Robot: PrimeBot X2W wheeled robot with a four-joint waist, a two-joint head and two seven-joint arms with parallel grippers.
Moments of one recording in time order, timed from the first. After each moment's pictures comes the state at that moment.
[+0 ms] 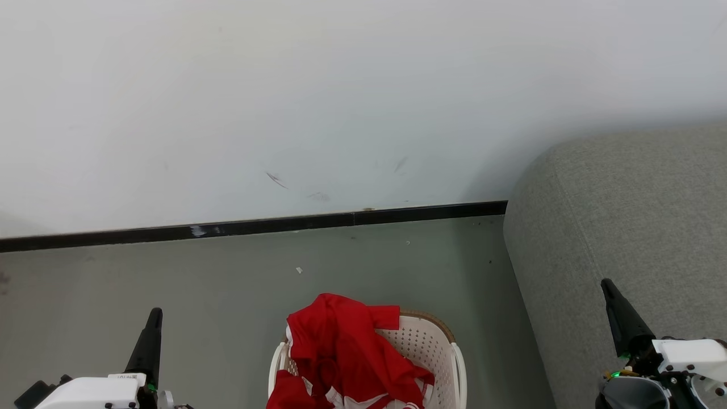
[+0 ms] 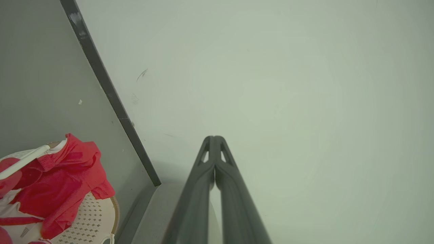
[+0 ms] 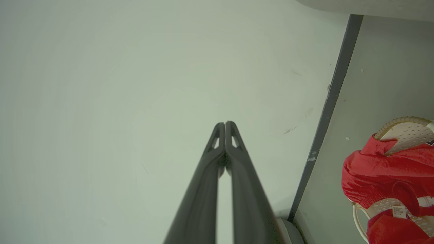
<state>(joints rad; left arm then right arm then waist) -0.05 0.04 0.07 0.24 -1.63 -0.09 0.10 -0.07 -0.12 -0.01 0.27 1.71 0.12 0.03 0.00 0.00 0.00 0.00</state>
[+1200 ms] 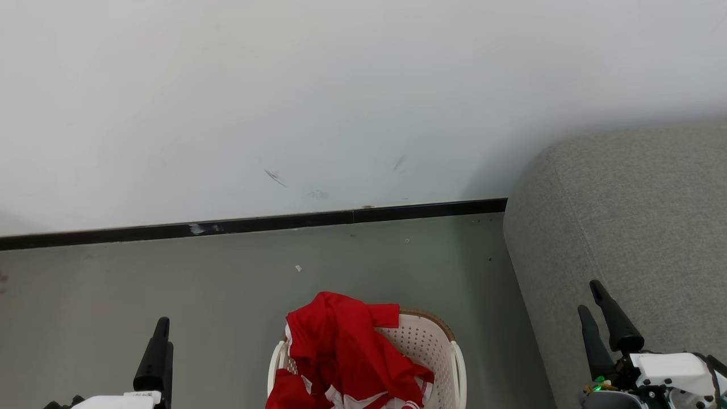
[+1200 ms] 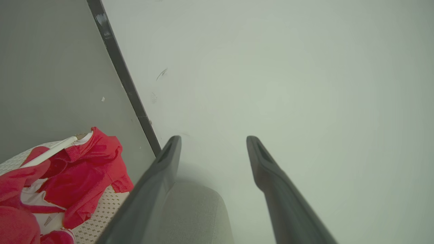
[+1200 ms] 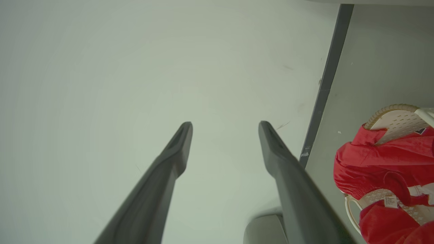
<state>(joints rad) -0.02 0.01 0.05 0.26 -1.59 -0.09 0.04 -0.03 -0.08 0.02 0.24 1.67 0.12 -0.02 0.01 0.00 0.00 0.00</state>
